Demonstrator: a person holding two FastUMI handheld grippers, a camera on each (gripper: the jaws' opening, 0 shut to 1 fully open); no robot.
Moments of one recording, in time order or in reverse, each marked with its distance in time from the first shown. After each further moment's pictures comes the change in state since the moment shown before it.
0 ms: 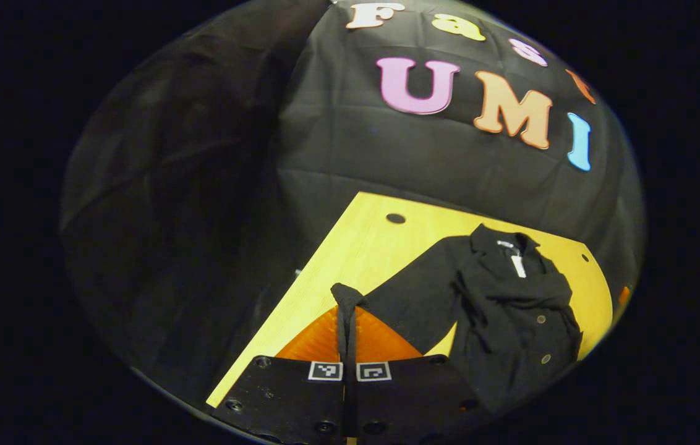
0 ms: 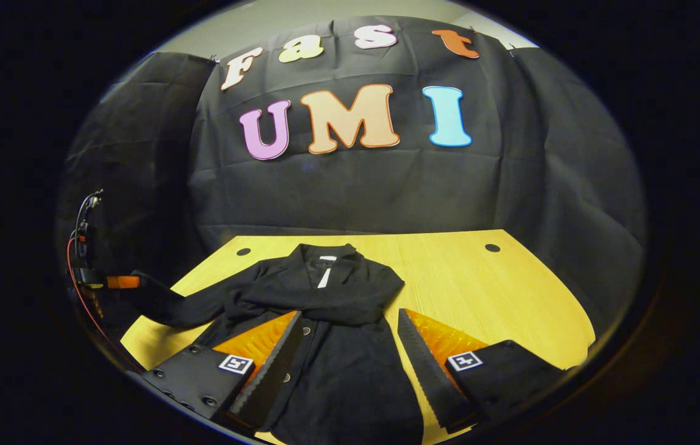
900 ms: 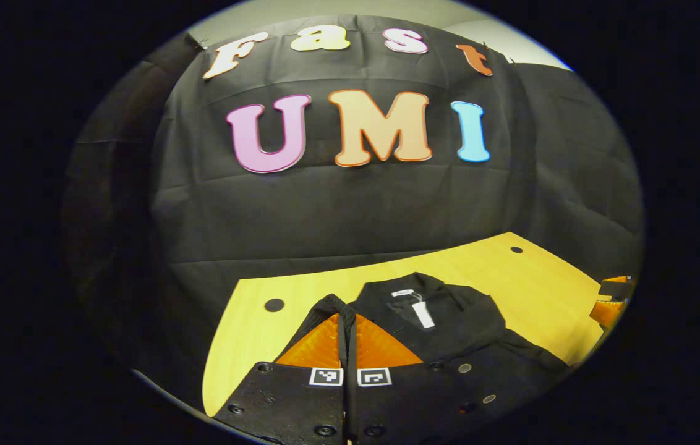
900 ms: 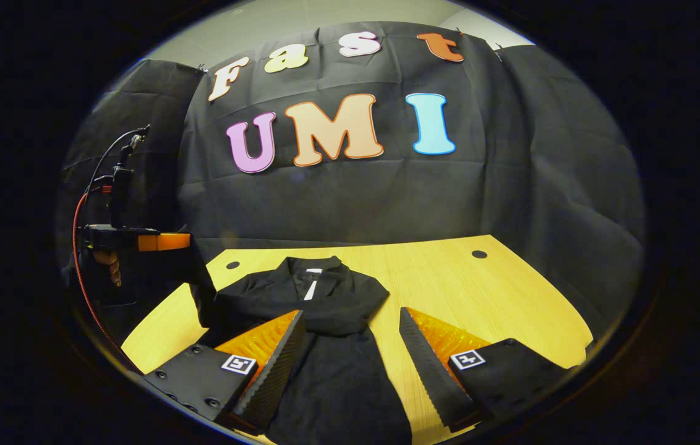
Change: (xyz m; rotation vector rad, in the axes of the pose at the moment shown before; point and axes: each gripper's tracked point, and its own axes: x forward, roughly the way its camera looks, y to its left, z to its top) left arm 0.036 -0.217 0.092 0.298 -0.153 -0.396; right arm -0.002 -0.031 0.012 0.037 -0.027 -0.062
